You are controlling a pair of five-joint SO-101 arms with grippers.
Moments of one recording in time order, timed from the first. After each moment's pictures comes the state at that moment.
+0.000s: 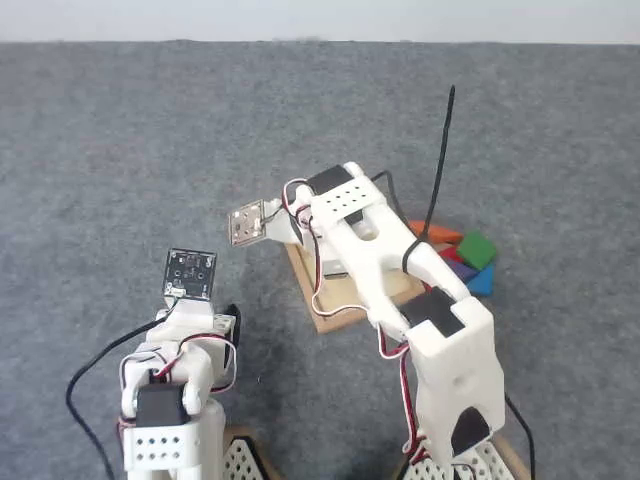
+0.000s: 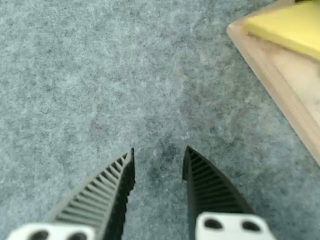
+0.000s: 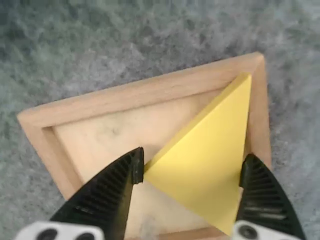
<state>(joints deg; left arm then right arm) -9.4 -103.1 96.9 72.0 -4.0 -34.8 28.2 -7.2 75.5 65.4</state>
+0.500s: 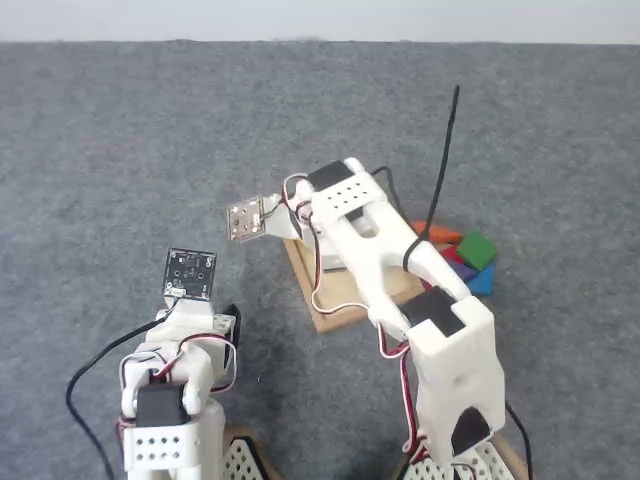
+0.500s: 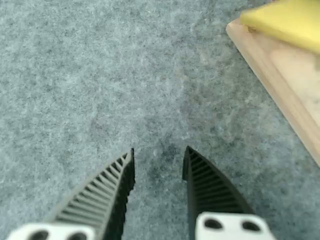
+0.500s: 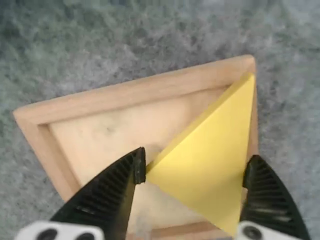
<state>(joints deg) -9.4 -103.1 96.9 72.0 -4.0 -34.5 28.5 -9.8 76.5 66.2</state>
